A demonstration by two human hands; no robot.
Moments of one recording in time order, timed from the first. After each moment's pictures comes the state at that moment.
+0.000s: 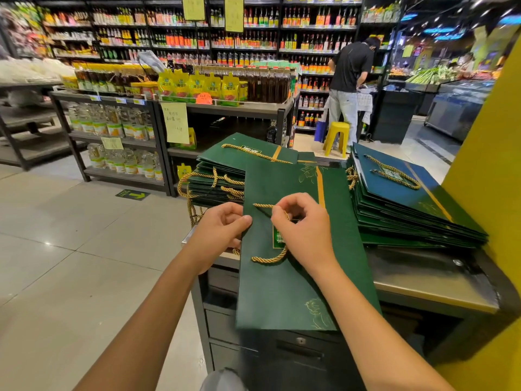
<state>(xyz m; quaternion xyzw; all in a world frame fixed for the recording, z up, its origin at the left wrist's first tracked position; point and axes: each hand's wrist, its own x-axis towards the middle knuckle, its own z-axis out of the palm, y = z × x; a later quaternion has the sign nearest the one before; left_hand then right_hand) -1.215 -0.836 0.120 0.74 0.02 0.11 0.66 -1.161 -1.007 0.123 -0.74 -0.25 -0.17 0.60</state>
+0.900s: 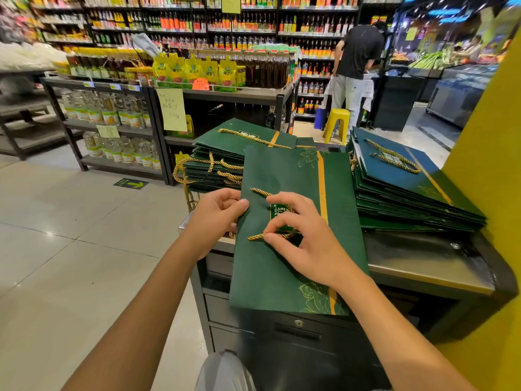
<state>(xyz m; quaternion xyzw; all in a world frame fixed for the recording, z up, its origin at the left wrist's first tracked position) -1.213 -0.838 0.116 0.74 0.03 0.13 0.66 -1.178 -1.045 0.105 -0.78 -0.45 -0.12 0.42</state>
